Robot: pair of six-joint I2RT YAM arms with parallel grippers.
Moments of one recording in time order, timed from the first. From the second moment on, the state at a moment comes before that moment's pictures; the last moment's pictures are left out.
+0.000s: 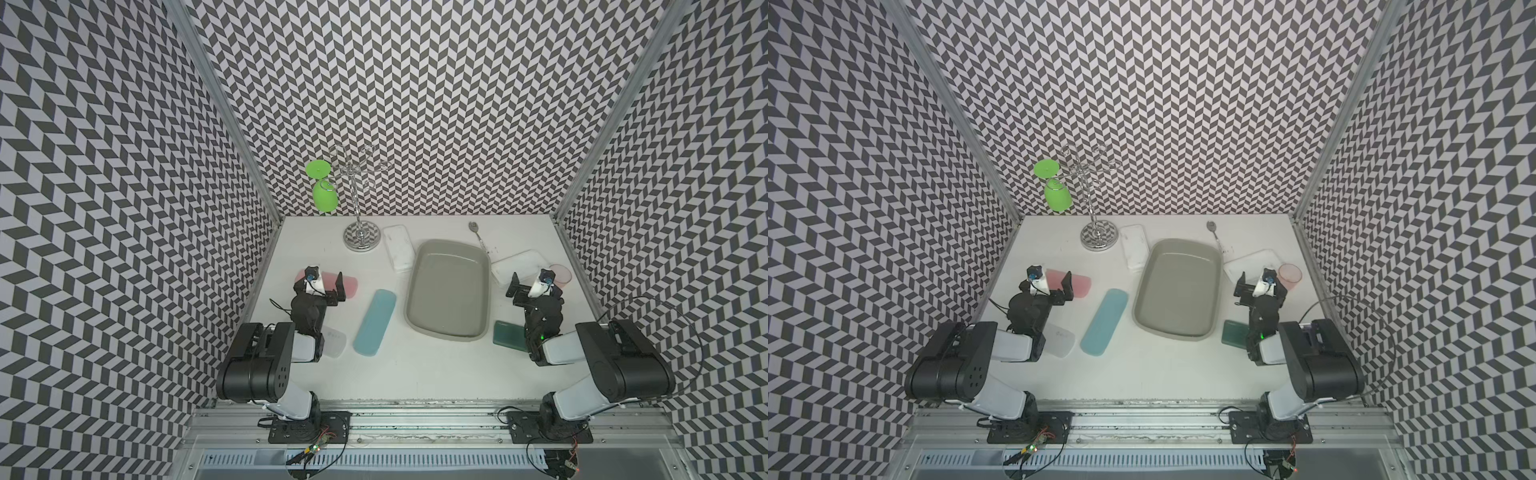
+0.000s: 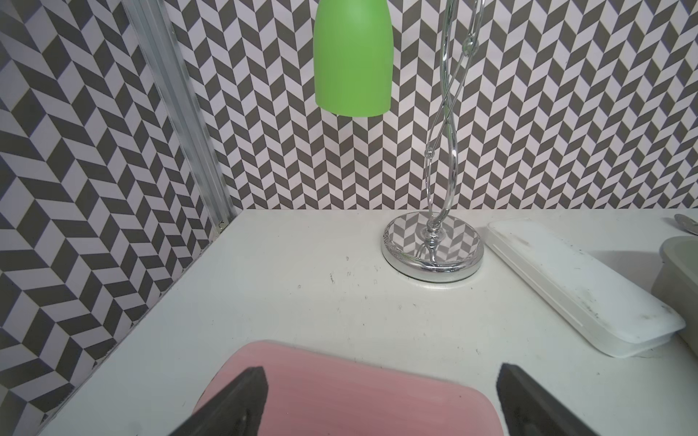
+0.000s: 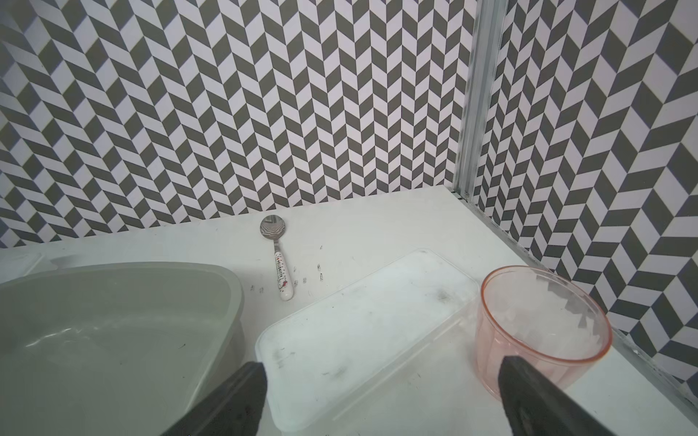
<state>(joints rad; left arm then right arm) -0.01 1.55 0.28 1.18 0.02 0.01 0.08 1.56 0.24 1.20 0.29 0.08</state>
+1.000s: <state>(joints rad) -0.01 1.55 0.28 1.18 0.02 0.01 0.08 1.54 0.22 1.24 0.30 0.07</state>
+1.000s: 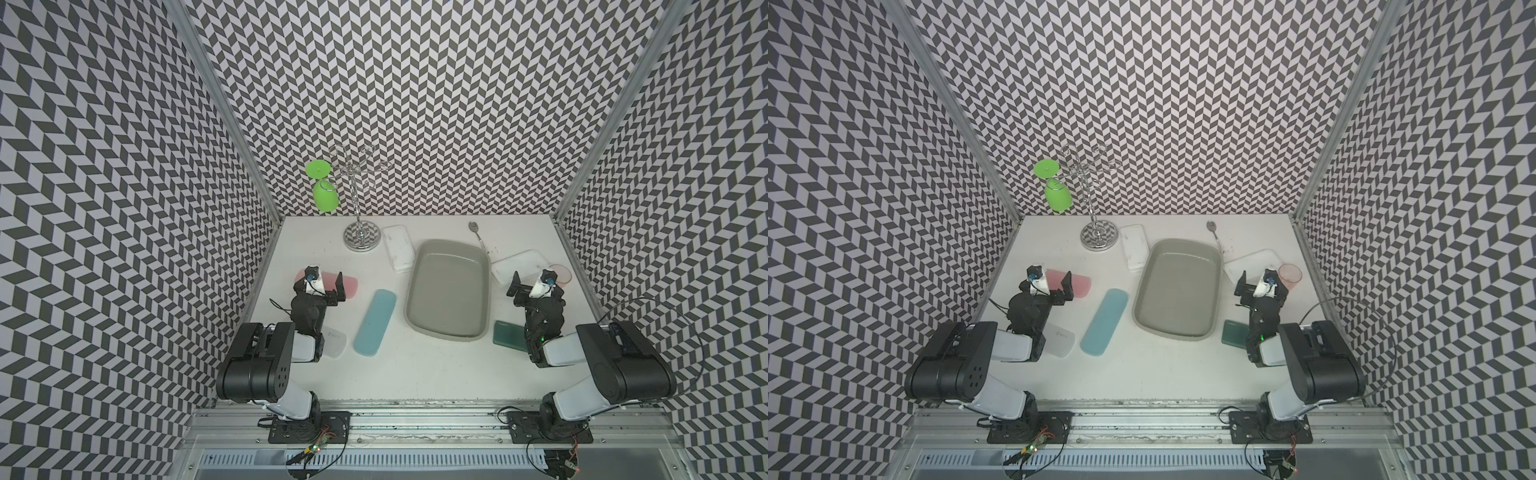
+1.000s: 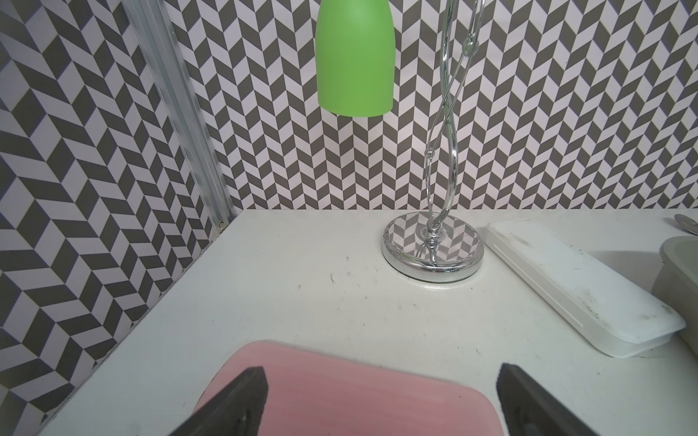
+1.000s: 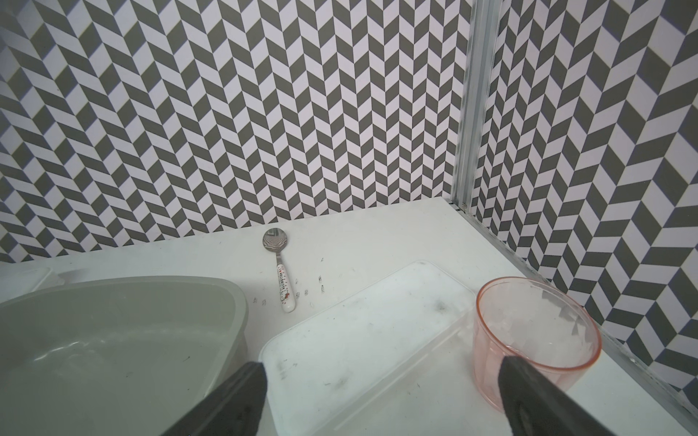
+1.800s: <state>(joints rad) -0.28 1.33 0.73 0.35 0.07 0.01 0.12 1.33 0.78 0.51 0.40 0.14</state>
